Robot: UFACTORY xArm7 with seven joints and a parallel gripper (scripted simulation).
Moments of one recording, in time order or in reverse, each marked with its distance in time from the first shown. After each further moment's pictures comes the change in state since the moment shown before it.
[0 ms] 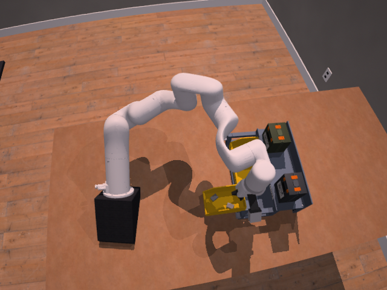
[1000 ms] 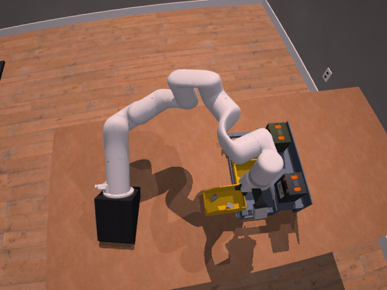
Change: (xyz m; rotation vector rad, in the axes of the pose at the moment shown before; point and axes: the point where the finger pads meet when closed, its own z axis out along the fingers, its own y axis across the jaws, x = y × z) arm 0.000 0.000 -0.072 0.001 0.001 0.000
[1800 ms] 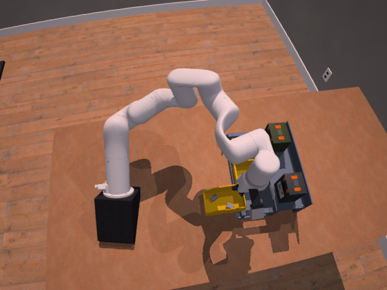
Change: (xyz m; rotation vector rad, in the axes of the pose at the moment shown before) arm 0.000 0.010 0.002 -0.003 -0.002 -0.002
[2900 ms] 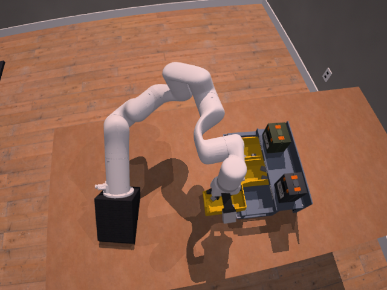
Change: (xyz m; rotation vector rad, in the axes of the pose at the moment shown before) arm 0.000 0.091 0.021 0.001 0.001 -0.001
